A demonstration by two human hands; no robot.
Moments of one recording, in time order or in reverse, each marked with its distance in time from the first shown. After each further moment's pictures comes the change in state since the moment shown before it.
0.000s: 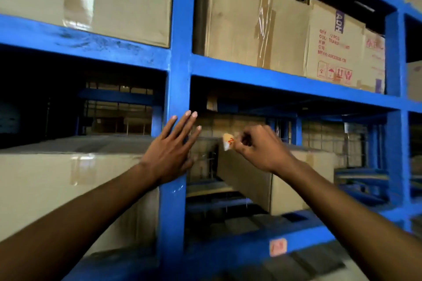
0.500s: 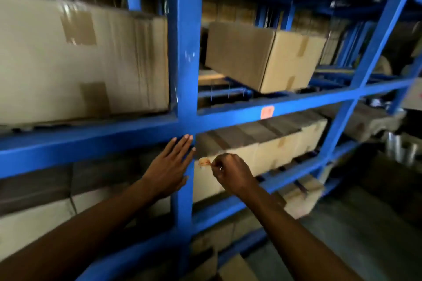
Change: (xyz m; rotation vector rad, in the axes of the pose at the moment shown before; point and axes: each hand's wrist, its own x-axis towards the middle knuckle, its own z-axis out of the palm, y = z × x) left_hand -0.268 0.147 0.062 -0.376 -0.491 0.280; right_hand -0.261 -0.035 0.202 0.033 -0.462 0.399
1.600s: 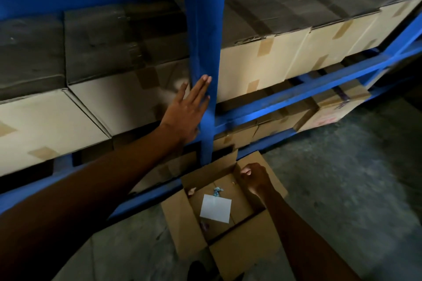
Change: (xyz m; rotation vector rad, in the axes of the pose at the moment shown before) left_hand -0.046 0.069 0.115 0.065 -0.255 0.041; right_hand -0.142 0.143 0.250 0.240 -0.419 0.629
